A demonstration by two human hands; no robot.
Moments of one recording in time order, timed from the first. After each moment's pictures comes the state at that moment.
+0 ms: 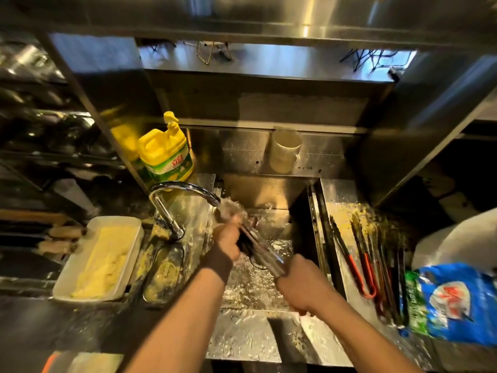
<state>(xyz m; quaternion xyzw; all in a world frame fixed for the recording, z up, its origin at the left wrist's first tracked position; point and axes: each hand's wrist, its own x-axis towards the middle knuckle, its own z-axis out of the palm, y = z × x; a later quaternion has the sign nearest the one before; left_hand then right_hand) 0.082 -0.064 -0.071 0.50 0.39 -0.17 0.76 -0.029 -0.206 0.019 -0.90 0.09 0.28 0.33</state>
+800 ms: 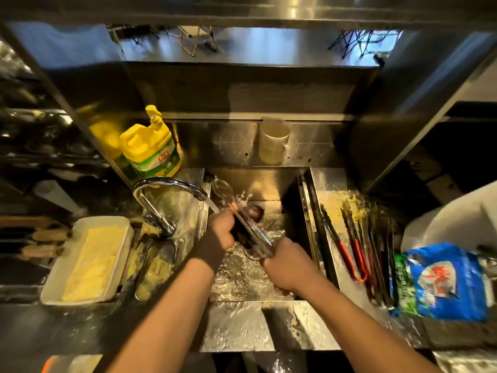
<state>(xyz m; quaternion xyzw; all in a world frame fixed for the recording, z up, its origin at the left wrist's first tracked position) 0.092 -0.077 -0.071 0.47 0.34 -0.19 0.79 -0.018 -0.213 0.018 -0.89 0.09 0.26 0.36</state>
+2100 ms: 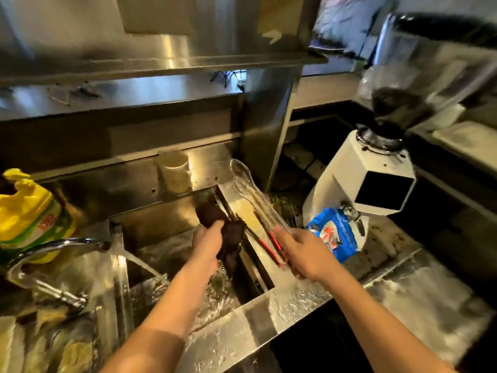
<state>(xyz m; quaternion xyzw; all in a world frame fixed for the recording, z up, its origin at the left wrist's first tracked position) 0.051 -0.200 -0.030 0.61 0.16 -0.23 0.74 -0.106 -0.341 0.061 -0.87 0.28 -0.01 0.40</state>
